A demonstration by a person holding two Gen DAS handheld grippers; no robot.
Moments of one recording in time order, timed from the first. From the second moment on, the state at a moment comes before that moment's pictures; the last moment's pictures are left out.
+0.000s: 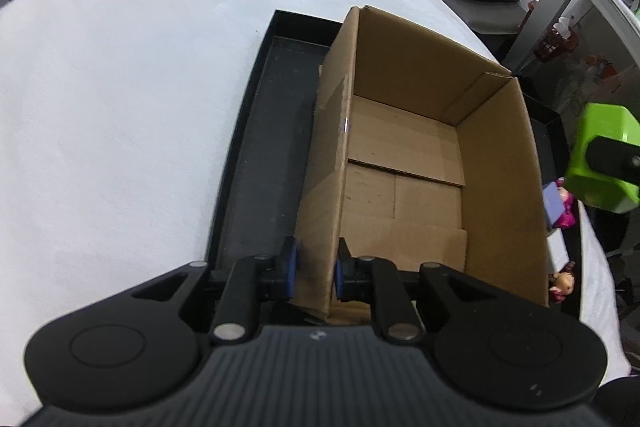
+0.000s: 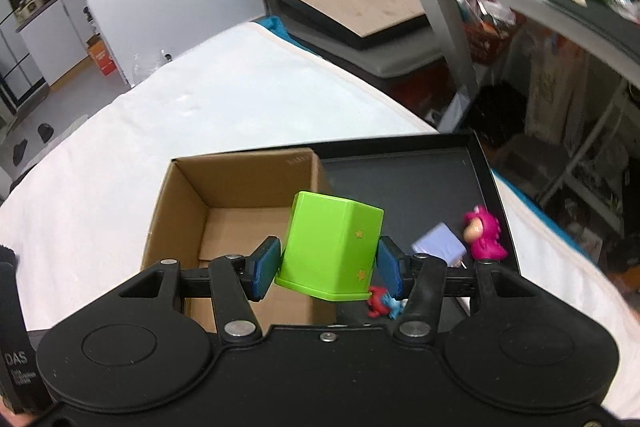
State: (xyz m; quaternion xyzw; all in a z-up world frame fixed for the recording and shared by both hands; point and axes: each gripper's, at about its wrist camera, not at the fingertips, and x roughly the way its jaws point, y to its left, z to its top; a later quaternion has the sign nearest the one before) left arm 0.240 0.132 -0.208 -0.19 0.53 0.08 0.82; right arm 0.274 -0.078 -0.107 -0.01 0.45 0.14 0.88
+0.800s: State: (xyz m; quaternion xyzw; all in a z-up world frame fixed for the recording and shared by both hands) left arm 0.229 0.147 -0.212 -0.25 0.51 0.06 0.82; right arm 0.280 0.003 -0.147 -0.06 0.51 0.20 0.84
